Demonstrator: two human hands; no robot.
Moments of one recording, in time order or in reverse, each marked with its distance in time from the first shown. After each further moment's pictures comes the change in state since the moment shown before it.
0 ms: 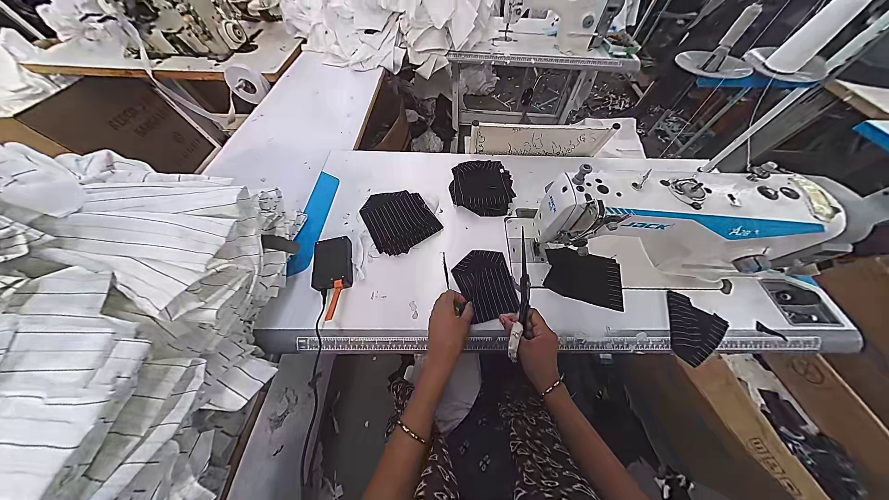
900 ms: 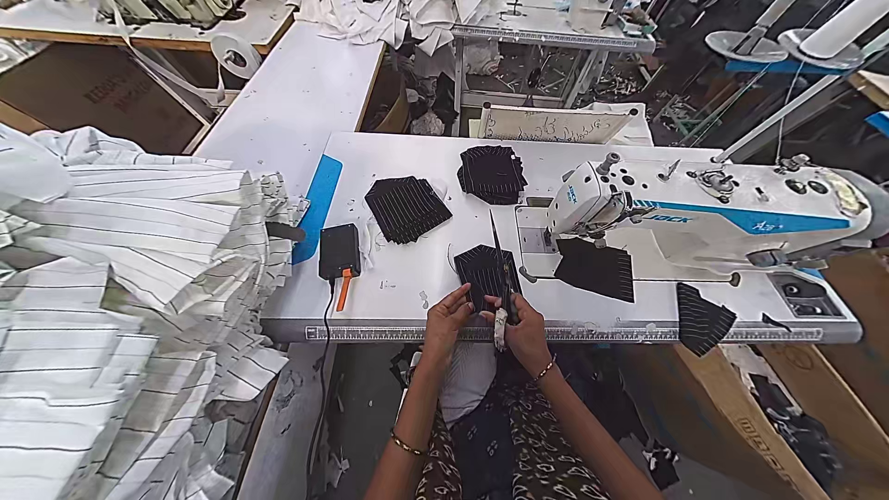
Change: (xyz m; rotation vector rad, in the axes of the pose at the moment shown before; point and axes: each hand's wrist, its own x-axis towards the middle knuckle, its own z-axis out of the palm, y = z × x) left_hand -0.016 -0.026 -0.014 -1.004 -0.098 -0.156; right_hand 0.002 -0.028 0.031 -0.014 -0.191 -0.039
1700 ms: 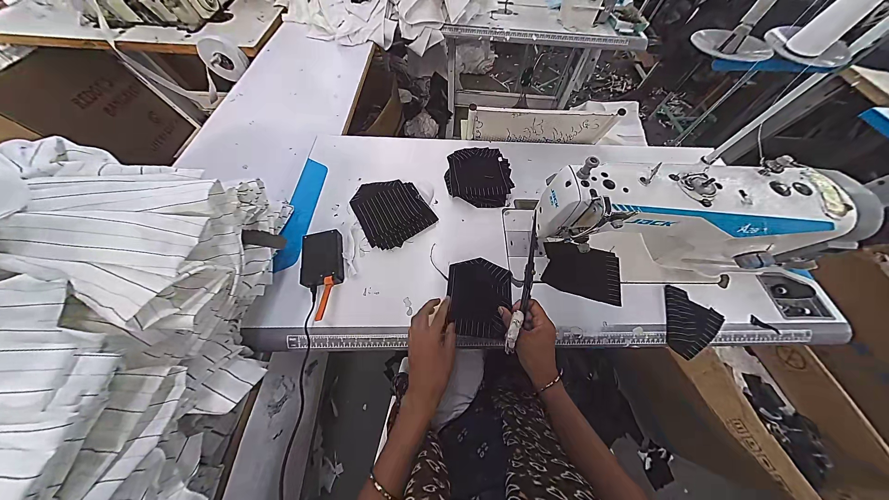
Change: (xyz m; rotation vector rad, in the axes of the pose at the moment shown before) left_hand -0.024 -0.023 0.000 0.966 0.154 0.639; right_hand -0.003 -0.003 -0.029 0.120 0.233 0.159
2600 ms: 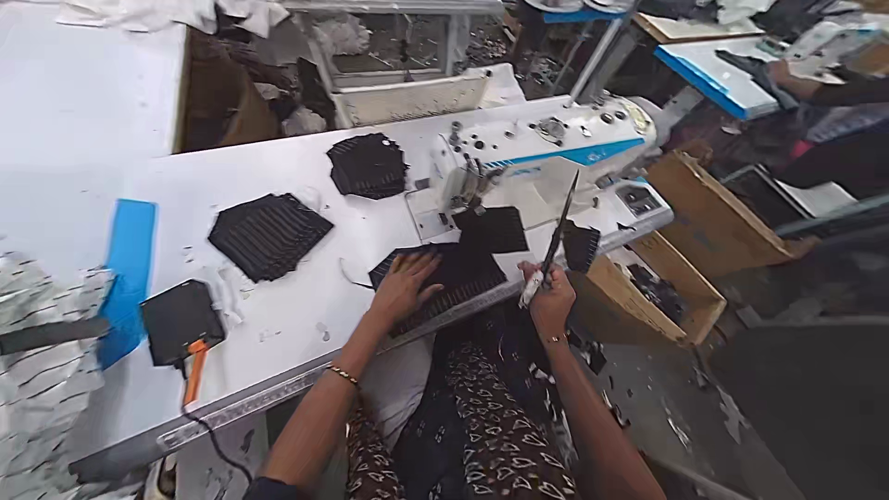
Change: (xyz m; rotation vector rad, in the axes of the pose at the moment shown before) left_hand 0.111 -0.006 0.081 0.297 -0.715 0.650; right_hand 0.007 0.015 -0.125 -0.359 0.621 -0.238
